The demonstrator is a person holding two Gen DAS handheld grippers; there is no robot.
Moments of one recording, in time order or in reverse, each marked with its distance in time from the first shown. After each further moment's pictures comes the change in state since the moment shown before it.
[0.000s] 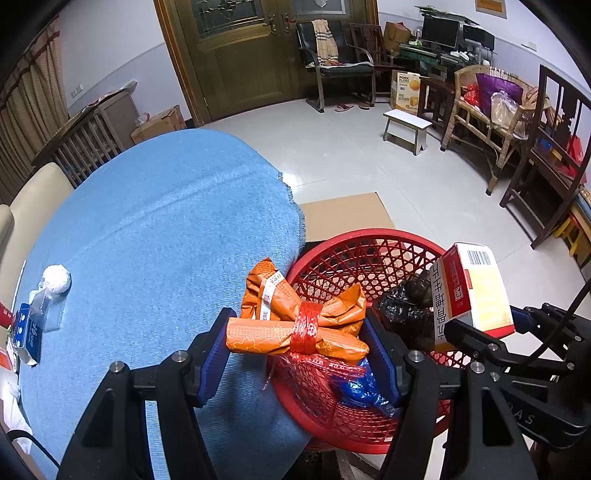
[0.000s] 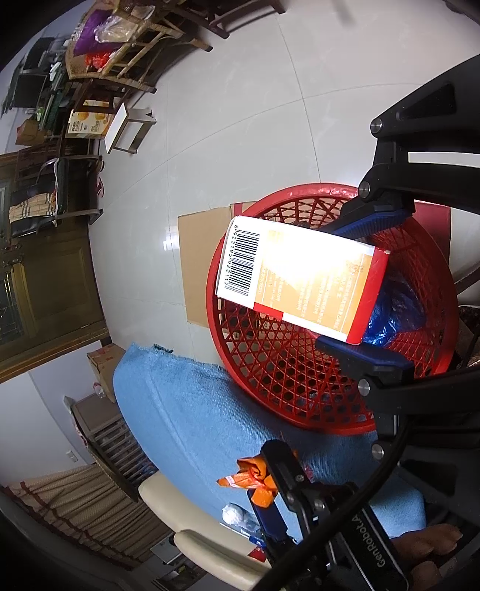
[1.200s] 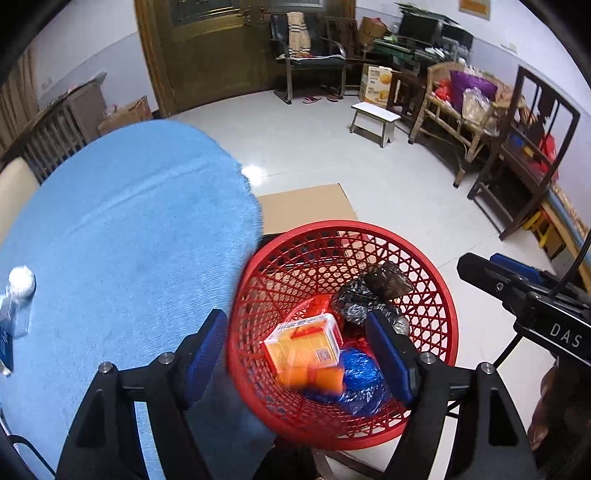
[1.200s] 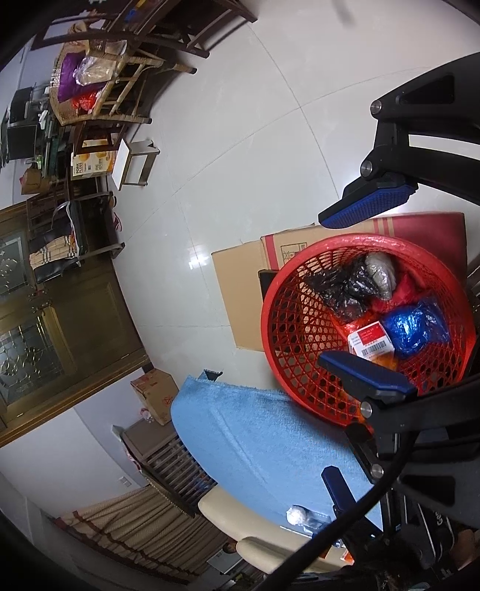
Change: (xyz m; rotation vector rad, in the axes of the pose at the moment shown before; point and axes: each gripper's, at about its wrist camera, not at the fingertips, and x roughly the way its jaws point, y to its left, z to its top) left arm 0.005 0.002 0.001 -0.005 0.037 -0.158; right arm -0.035 -0.036 0.017 0.155 -0.134 -0.016
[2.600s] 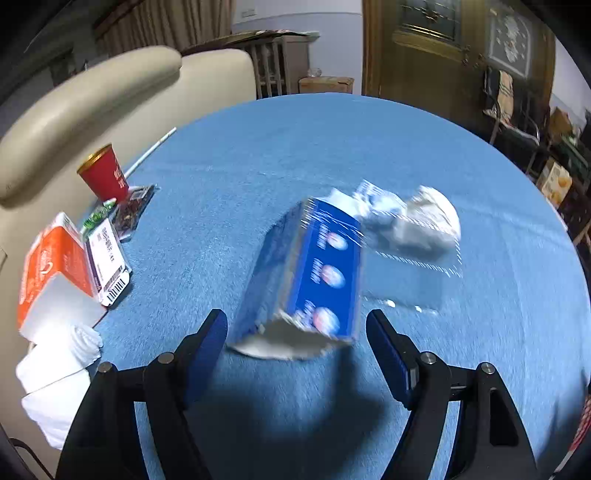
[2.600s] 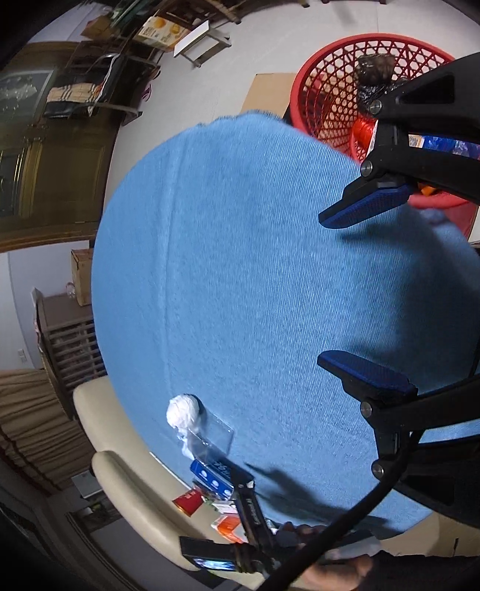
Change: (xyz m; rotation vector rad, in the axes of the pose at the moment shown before) left arm -0.051 0.412 -0.113 -0.527 -0.060 0.410; right arm 0.077 0.286 -0.048 -0.492 0.194 0.159
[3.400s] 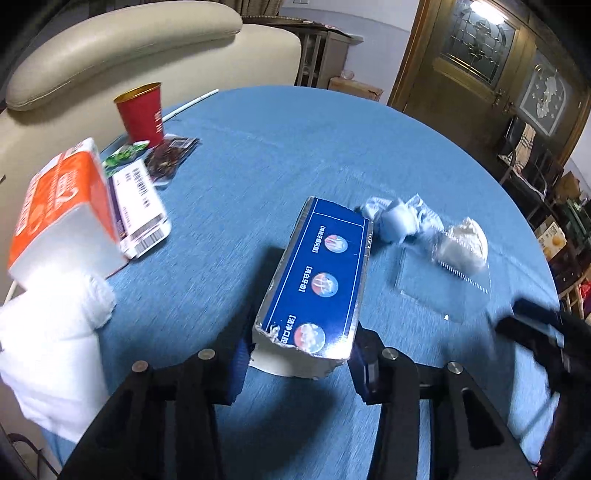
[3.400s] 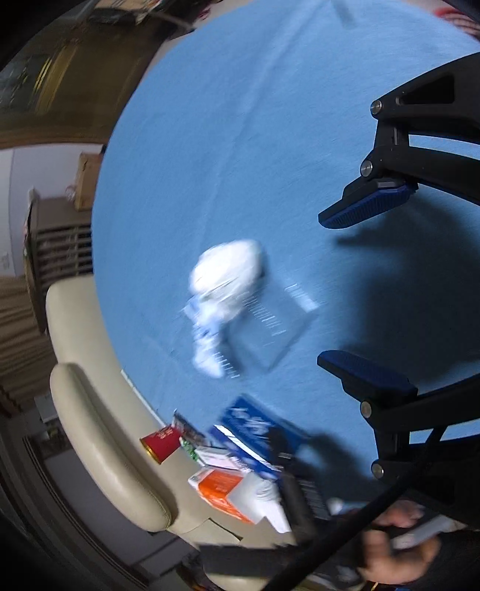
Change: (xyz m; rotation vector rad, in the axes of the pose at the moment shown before) left arm -0.004 0.060 -0.012 -0.213 0.034 -0.075; right arm 0.103 0.144 0.104 -0.250 0.030 0.218
